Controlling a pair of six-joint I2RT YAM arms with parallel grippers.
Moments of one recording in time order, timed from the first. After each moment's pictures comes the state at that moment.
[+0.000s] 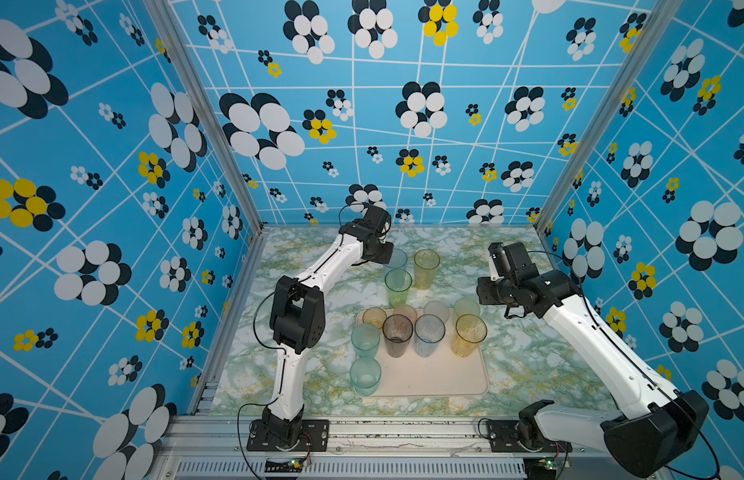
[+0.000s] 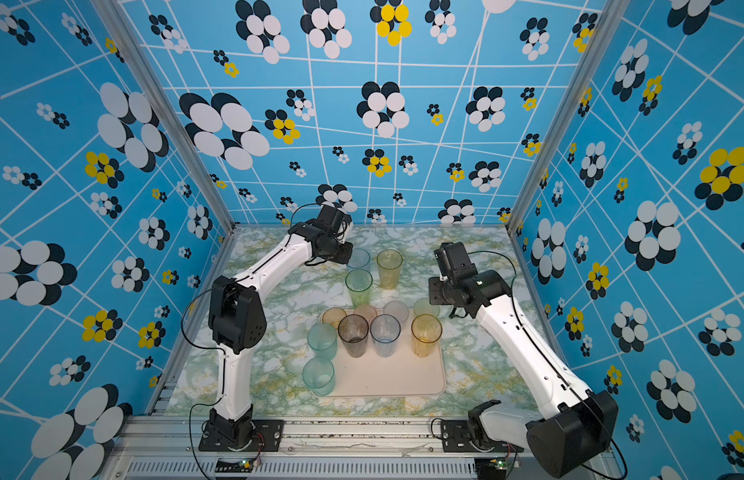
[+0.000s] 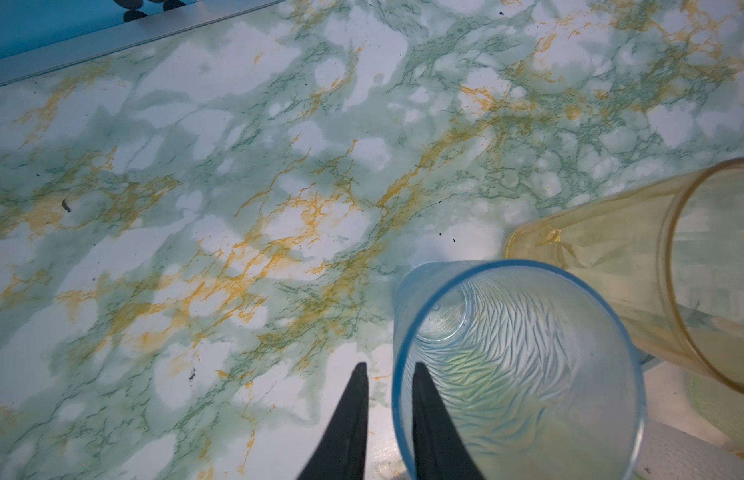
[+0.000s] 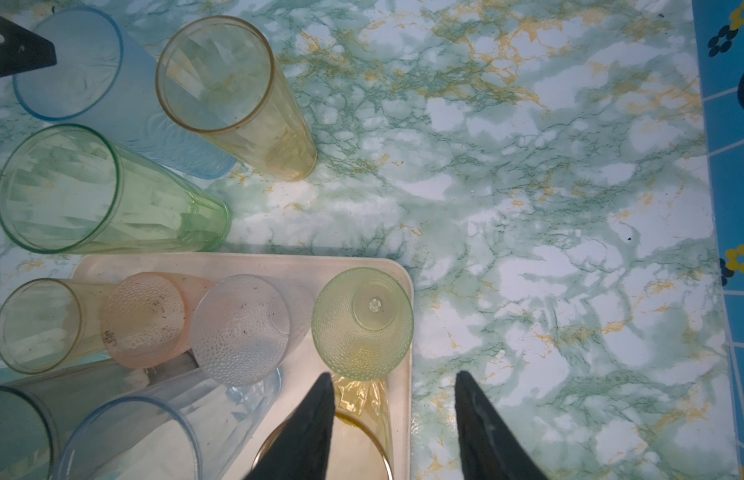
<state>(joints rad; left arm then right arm) -0.45 2.12 1.96 -0.82 0.05 -0.11 0.40 1.26 1.25 -0.97 0.20 0.27</state>
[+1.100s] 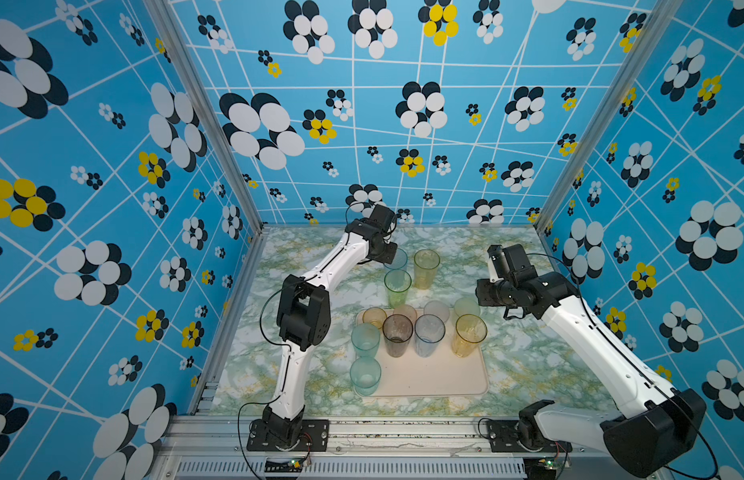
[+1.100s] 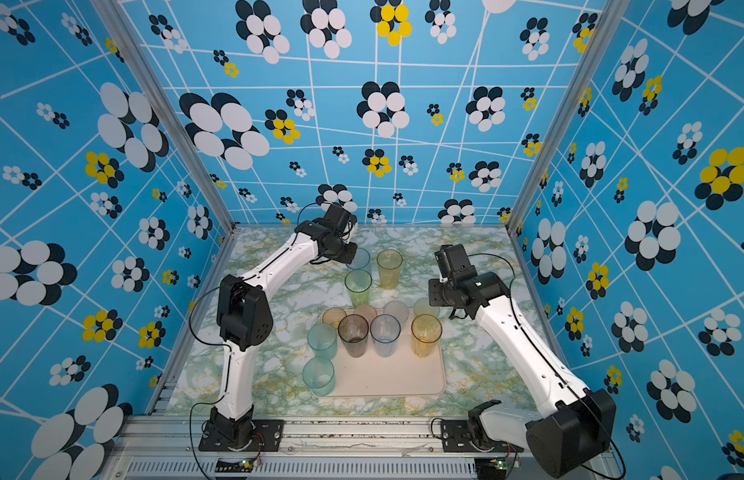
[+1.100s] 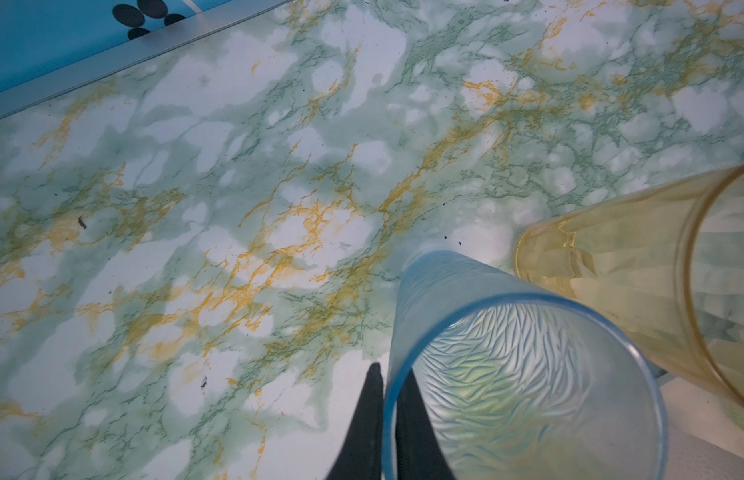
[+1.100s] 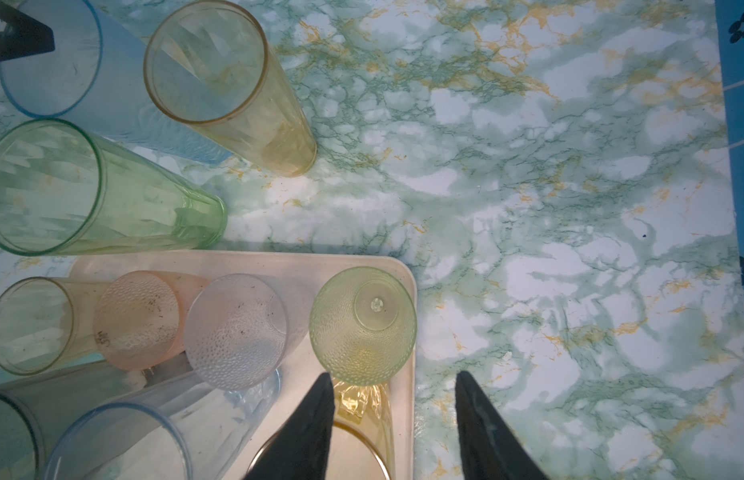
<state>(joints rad) -0.47 2.18 2.03 -0.87 -0.01 -0.07 0.38 1.26 1.21 -0.94 0.17 0.27</state>
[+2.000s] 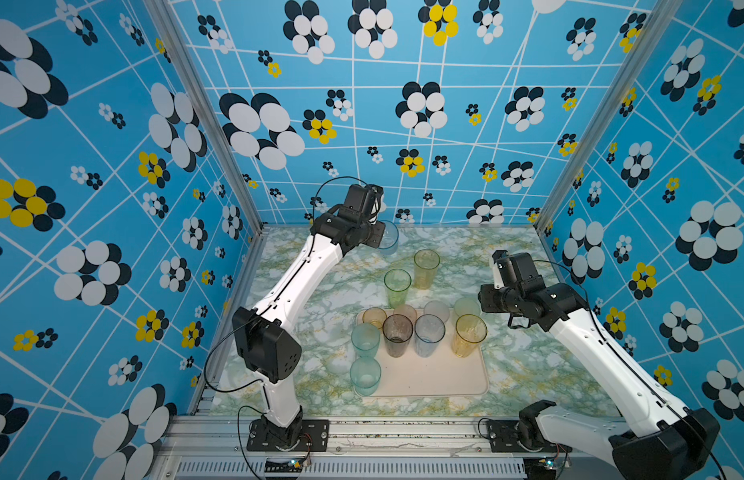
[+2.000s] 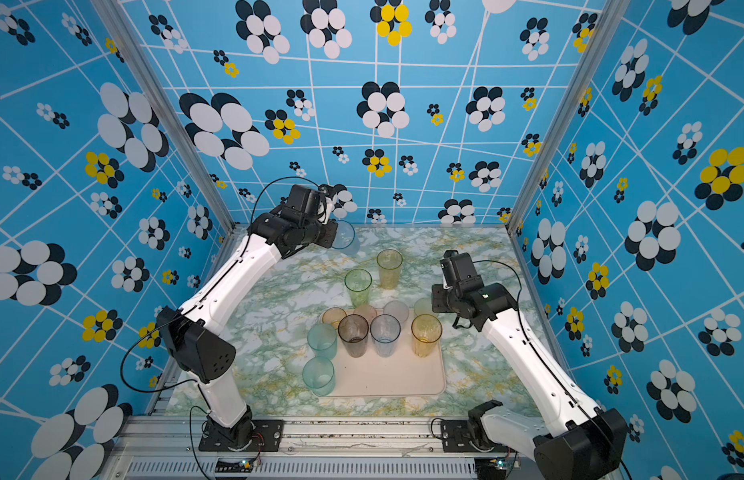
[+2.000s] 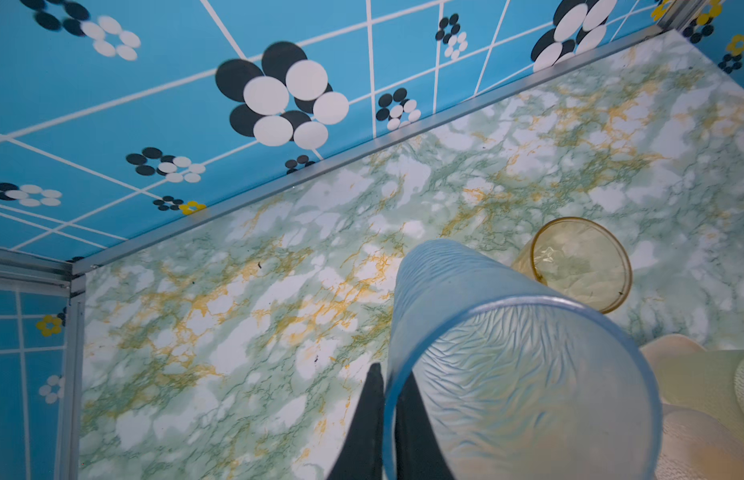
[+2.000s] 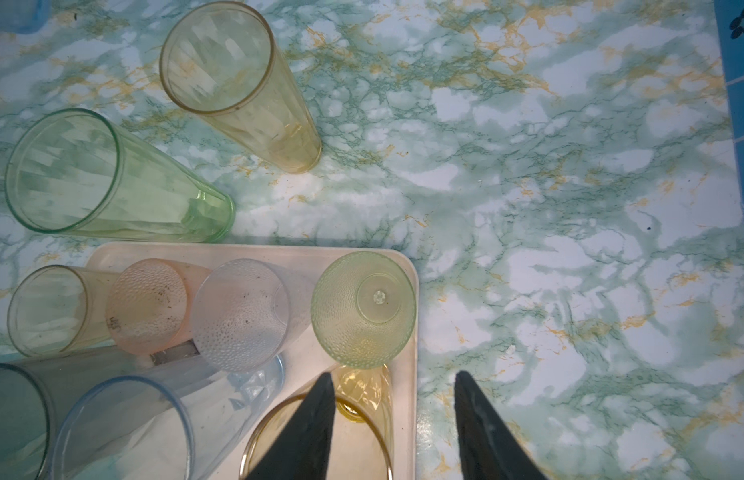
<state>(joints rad) -0.47 1.77 1.95 -0.86 -0.11 0.00 0.38 1.15 1.13 -0.91 0.15 0.28</state>
